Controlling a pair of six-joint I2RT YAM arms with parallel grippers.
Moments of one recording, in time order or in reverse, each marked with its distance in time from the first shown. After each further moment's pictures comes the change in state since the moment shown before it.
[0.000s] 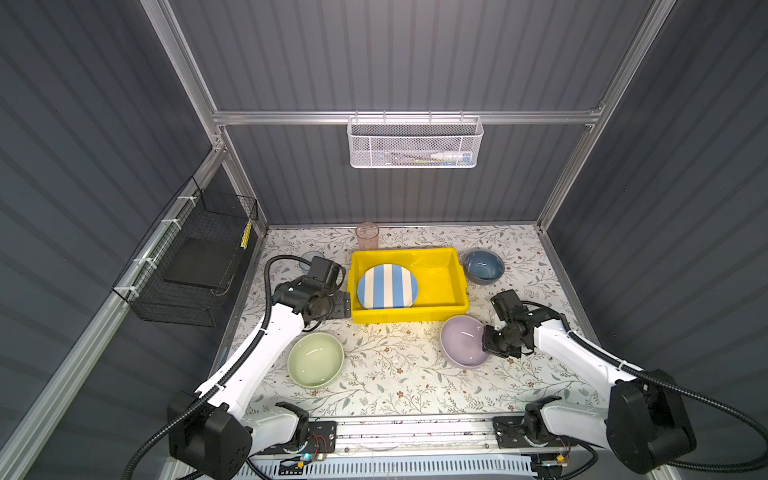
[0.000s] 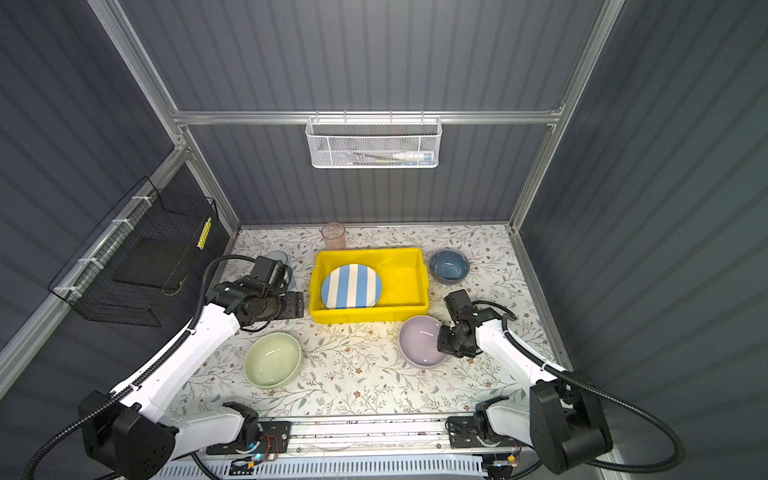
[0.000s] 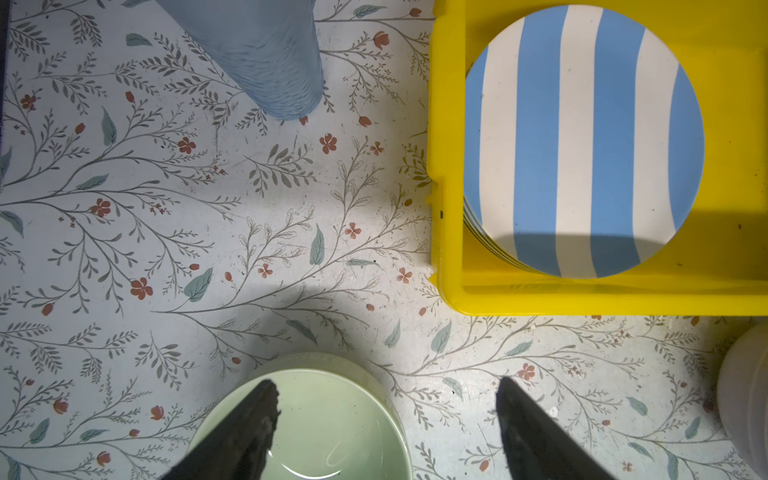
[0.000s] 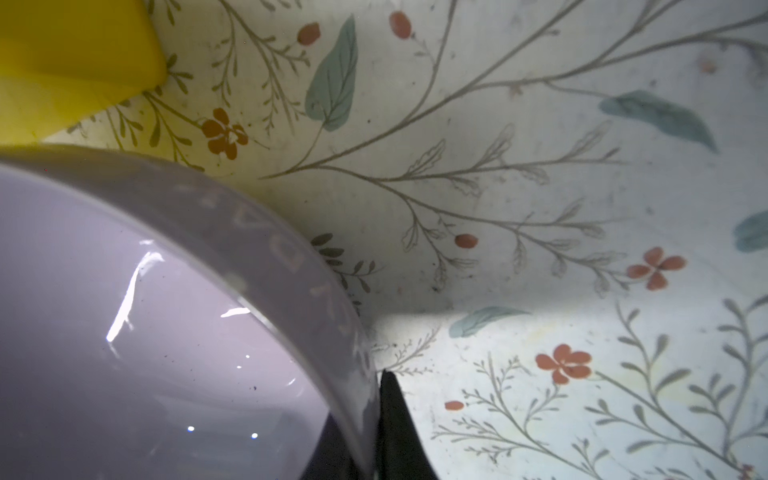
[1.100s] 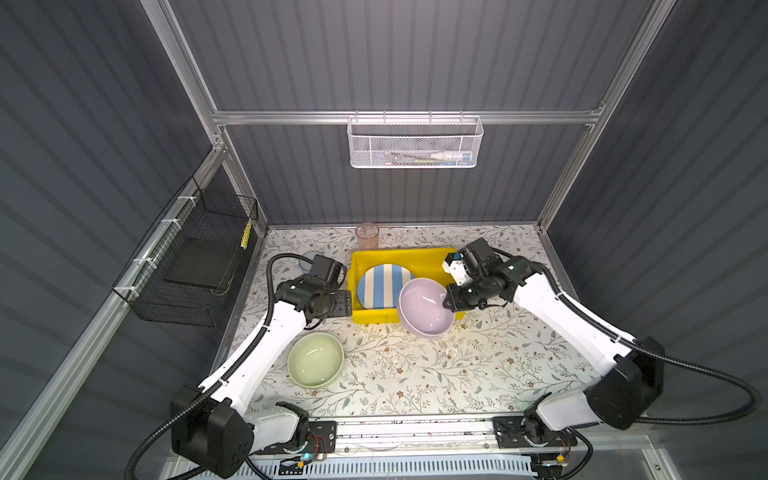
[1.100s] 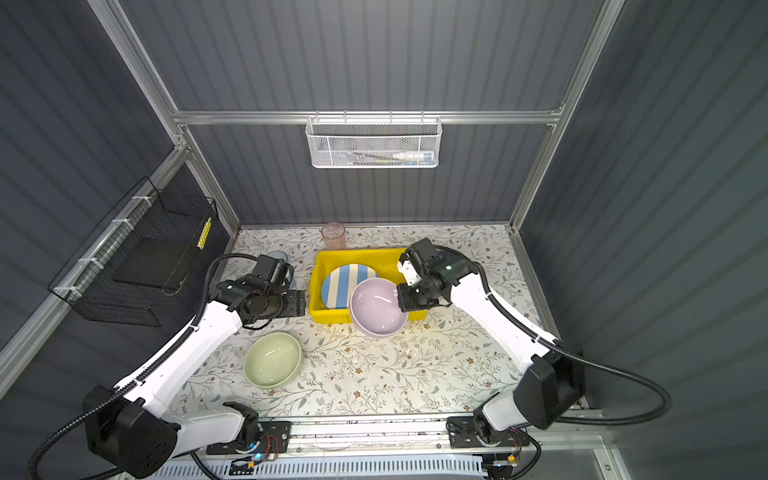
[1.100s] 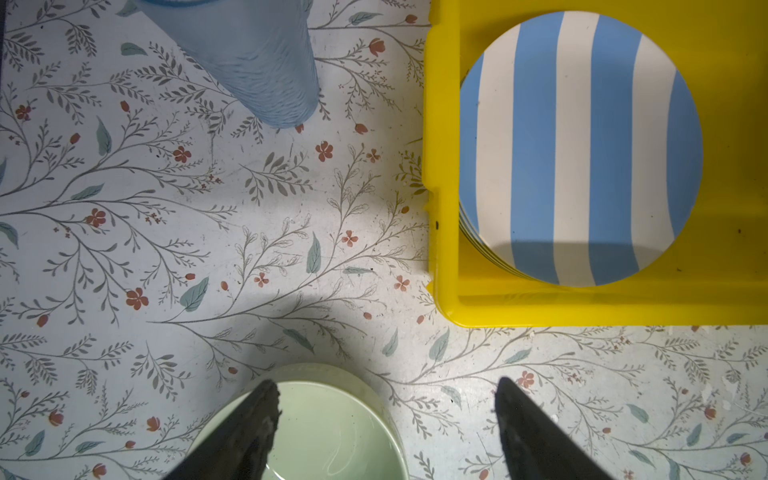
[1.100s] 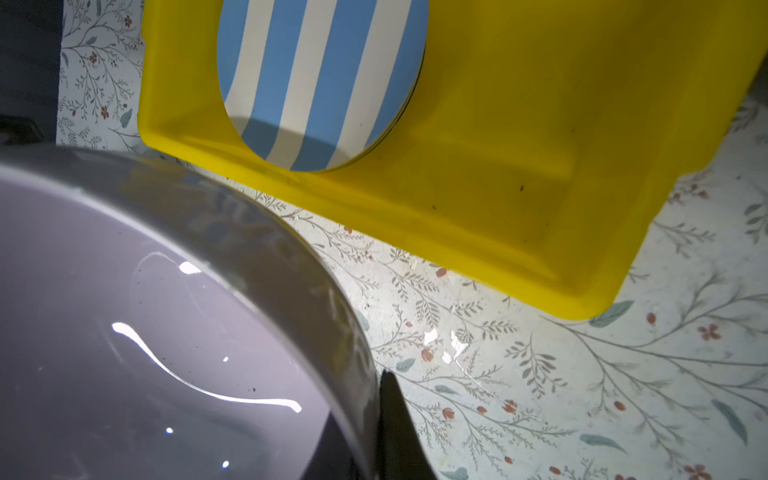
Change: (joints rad) left arm 0.000 0.010 0.006 0.018 0.000 0.005; right arm 0.243 0.296 0.746 -0.212 -0.122 -0.237
